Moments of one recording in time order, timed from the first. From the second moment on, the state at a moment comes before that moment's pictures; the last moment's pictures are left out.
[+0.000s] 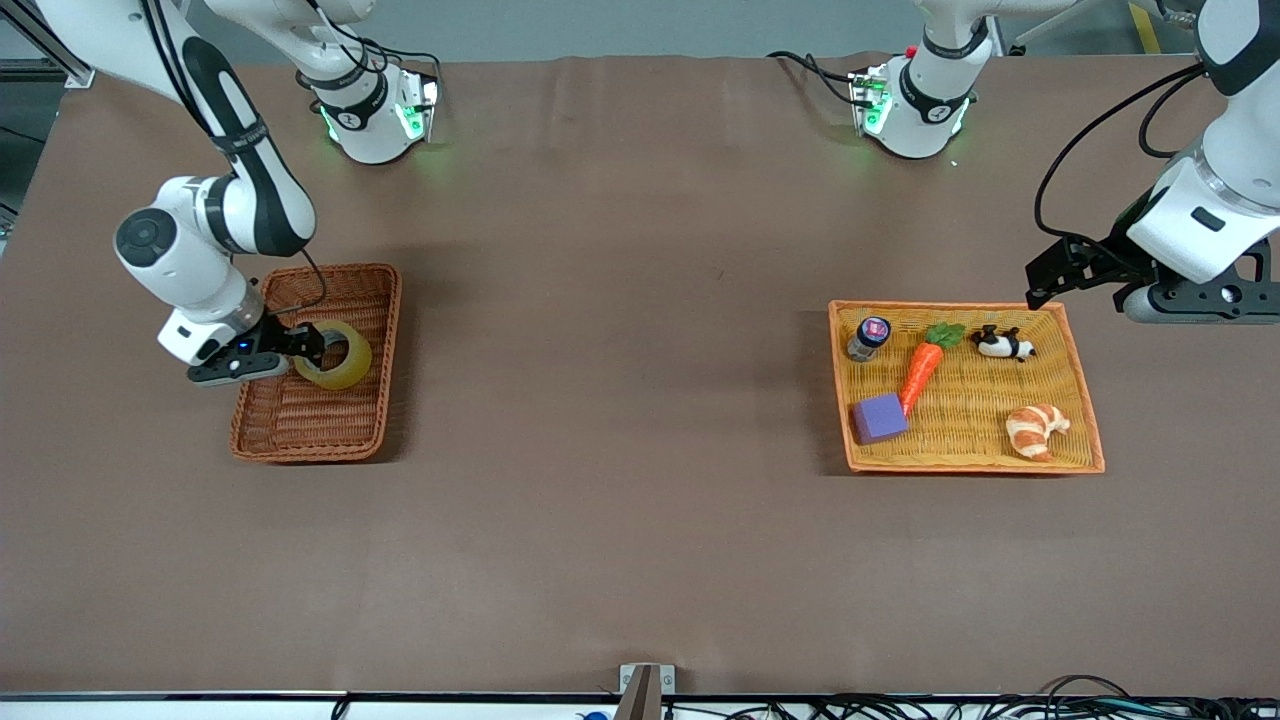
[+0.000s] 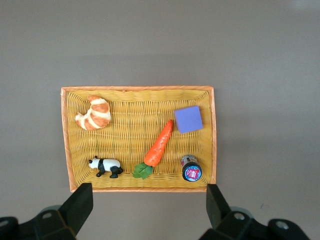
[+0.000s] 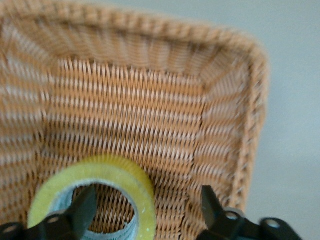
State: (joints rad) left arm -0.08 0.01 -0.06 -1.66 -0.01 1.73 -0.10; right arm -0.03 0.16 -0.05 -2.41 -0.06 2.71 -0.23
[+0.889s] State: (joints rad) left arm -0.07 0.01 -0.06 -1.66 -0.01 1.73 -0.10; right arm 0.02 0.02 -0.02 -1.67 -0.06 1.72 0.01
